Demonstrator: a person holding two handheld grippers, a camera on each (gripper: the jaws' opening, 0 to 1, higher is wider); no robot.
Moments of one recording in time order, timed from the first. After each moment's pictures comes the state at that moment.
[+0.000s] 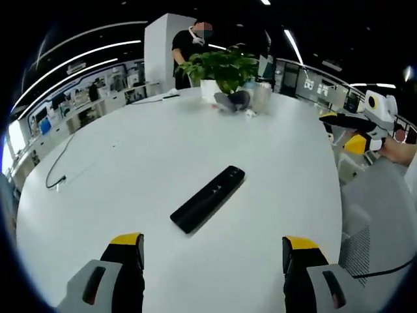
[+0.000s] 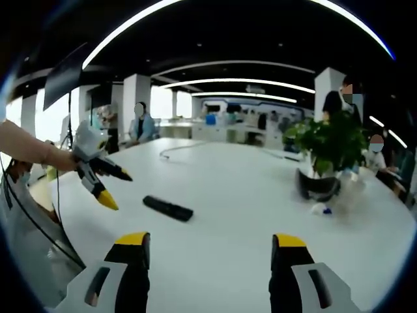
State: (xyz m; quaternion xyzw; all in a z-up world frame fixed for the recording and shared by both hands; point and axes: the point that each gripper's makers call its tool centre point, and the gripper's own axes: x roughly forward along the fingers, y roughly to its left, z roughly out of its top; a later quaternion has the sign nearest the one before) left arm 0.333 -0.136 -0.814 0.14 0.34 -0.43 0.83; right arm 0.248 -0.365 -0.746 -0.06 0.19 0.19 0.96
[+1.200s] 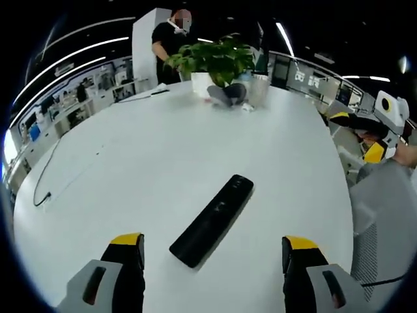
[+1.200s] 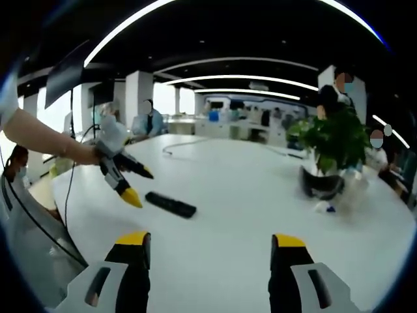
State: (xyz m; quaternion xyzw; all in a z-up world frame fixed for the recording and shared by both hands) left arm 0.369 -0.166 -0.826 0.17 0.35 -0.45 0.80; right arm 0.248 -0.361 -0.750 -0.06 0.21 0.20 0.96
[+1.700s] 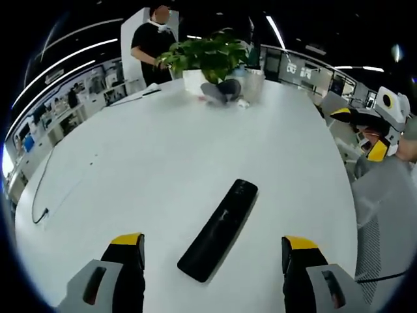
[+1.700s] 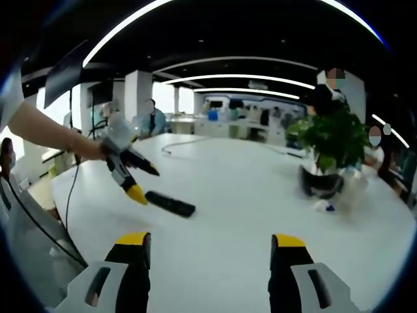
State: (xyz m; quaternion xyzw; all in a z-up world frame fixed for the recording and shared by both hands) left arm 0.384 -0.177 -0.827 0.19 0.35 -0.47 0.78; right arm 0.248 -0.362 -0.751 -0.06 0.21 0.20 0.96
